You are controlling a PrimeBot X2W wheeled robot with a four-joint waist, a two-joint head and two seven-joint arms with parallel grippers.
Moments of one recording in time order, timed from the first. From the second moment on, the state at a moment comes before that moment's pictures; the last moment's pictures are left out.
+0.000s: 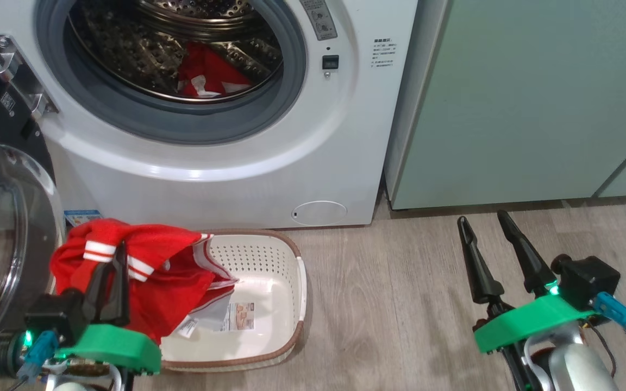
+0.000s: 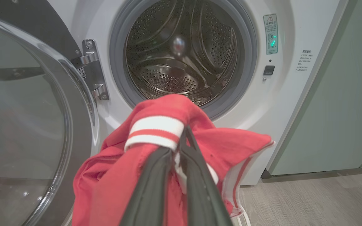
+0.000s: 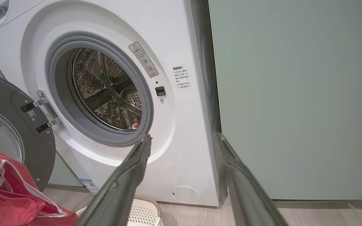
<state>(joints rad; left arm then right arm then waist) 0.06 0.23 -0.12 -0.02 -0.30 0.14 -0.20 -0.01 -0.05 0.07 0.08 0.29 0.13 -0.17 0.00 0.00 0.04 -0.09</state>
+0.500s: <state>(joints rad) -0.02 0.24 -0.13 -0.01 -0.30 0.13 -0.18 -0.01 -0.05 0.08 0.04 0.29 0.13 -0.17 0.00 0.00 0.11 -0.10</state>
